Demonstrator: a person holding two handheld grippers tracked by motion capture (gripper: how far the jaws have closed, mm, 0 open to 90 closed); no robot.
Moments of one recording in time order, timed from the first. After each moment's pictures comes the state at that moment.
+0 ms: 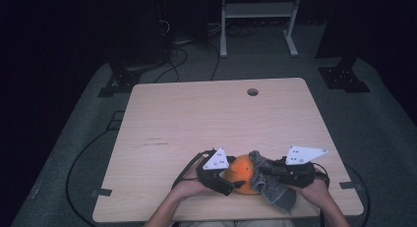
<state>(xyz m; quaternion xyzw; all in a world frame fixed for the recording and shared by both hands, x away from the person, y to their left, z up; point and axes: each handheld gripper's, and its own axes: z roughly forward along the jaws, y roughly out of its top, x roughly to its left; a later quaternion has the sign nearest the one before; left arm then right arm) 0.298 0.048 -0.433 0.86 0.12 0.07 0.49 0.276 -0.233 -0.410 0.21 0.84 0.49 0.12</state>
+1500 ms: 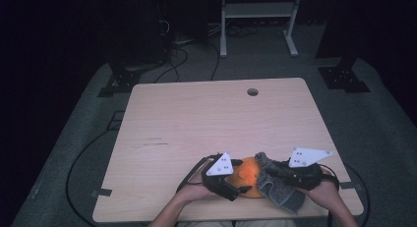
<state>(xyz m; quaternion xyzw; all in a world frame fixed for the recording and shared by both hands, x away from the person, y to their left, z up) 0.288 0.032 -0.436 0.85 0.10 0.06 0.52 0.265 -0.239 -0.398 0.21 0.86 0.44 0.15</state>
